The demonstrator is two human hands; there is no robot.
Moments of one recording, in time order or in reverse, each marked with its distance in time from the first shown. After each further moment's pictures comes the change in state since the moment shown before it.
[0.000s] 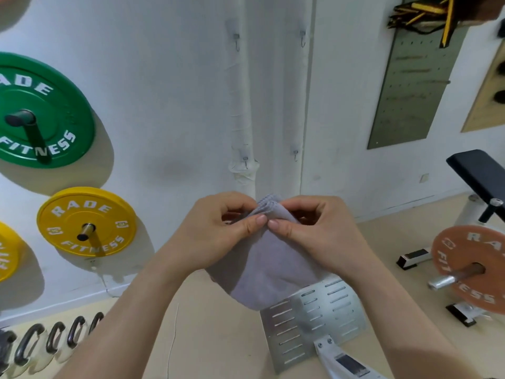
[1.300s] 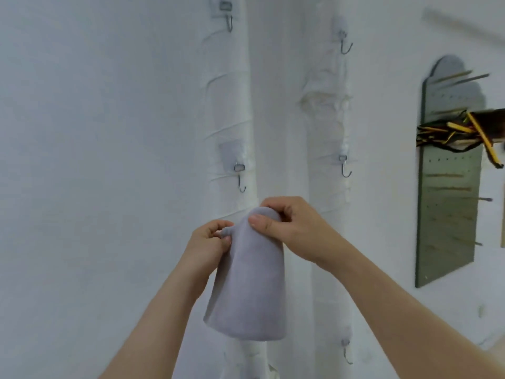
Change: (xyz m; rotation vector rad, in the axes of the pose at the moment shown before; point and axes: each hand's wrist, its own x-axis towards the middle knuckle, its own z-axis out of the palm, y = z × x) left_hand 0.636 -0.267 -0.159 -0.416 0.261 -0.197; right_hand 0.677 0.106 -0.051 -0.258 -0.033 -0.340
